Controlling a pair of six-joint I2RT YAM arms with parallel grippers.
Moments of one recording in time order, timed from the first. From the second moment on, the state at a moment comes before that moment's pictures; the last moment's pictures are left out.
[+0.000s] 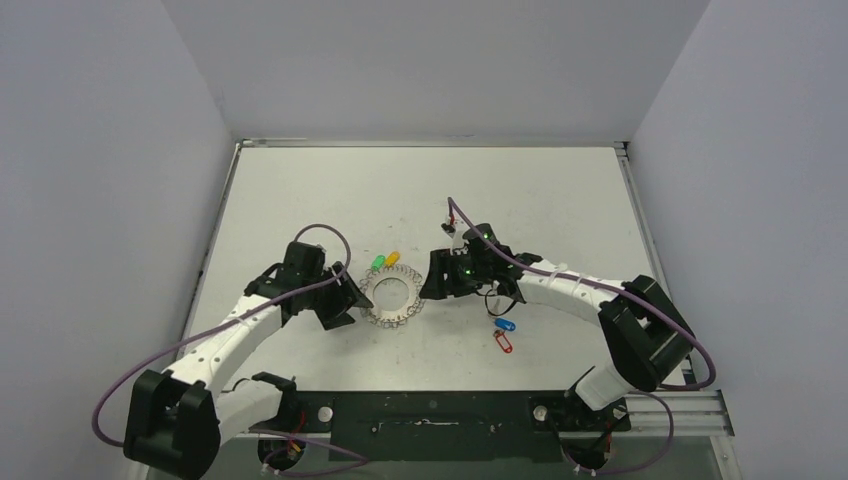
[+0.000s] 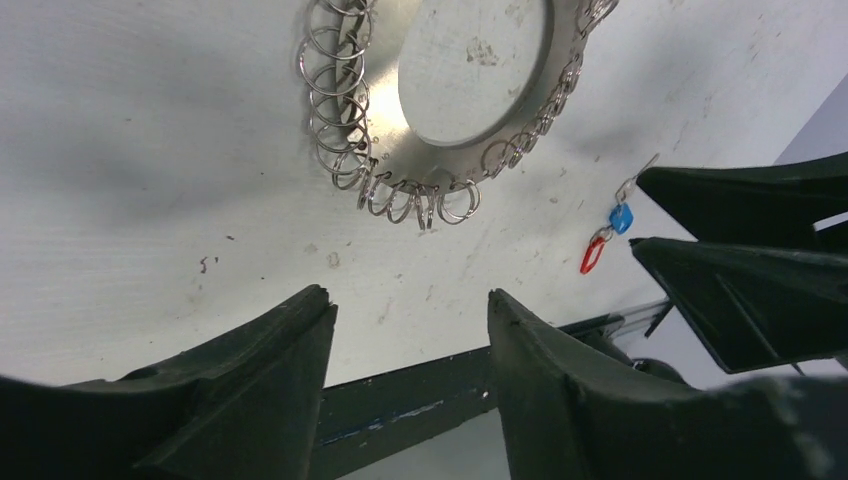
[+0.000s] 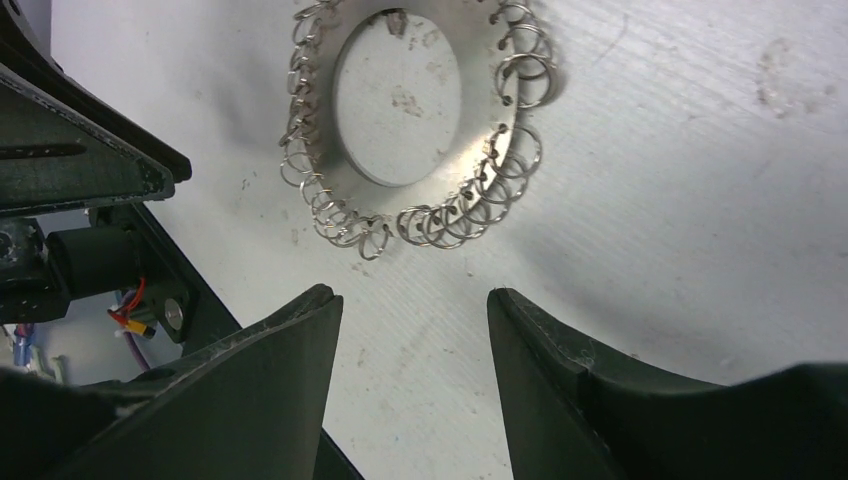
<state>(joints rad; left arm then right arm) -0.32 1.04 0.62 -0.60 0.28 -0.94 0.70 1.54 0.84 -0.07 -0.39 0.51</state>
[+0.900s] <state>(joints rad) -0.46 1.58 0.84 -0.57 0.39 -0.94 0.65 1.54 0.80 -0.13 -0.38 0.49</state>
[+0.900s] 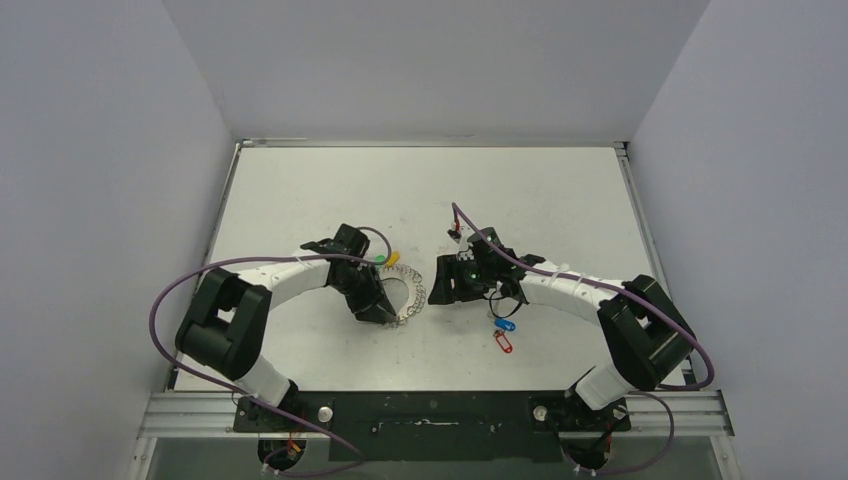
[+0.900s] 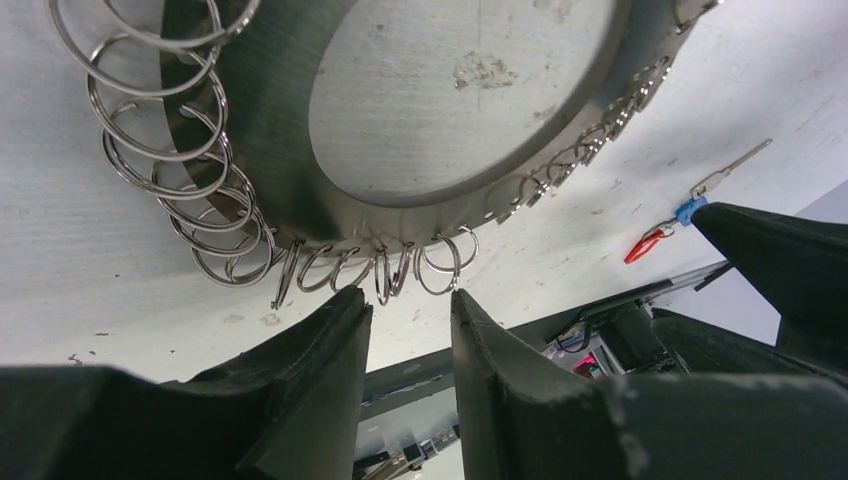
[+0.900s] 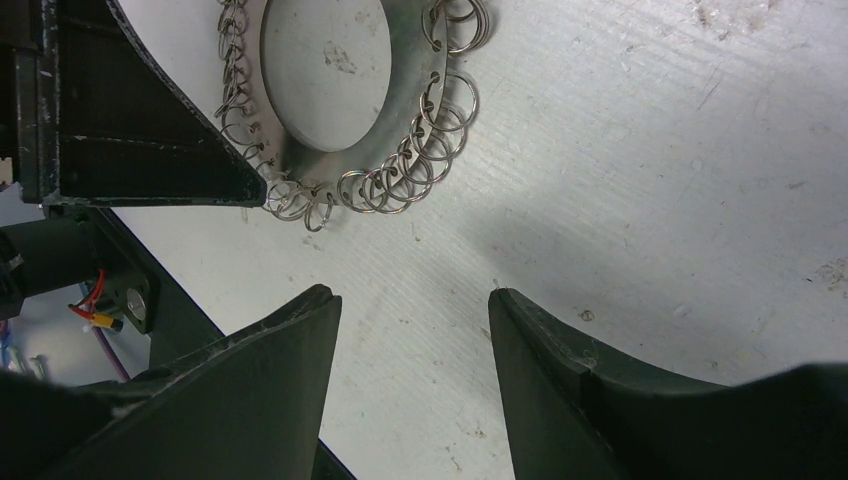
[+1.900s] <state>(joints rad) -0.46 1.64 0.85 -0.57 0.37 -0.94 0.63 1.53 0.80 -0.13 -0.38 0.48</state>
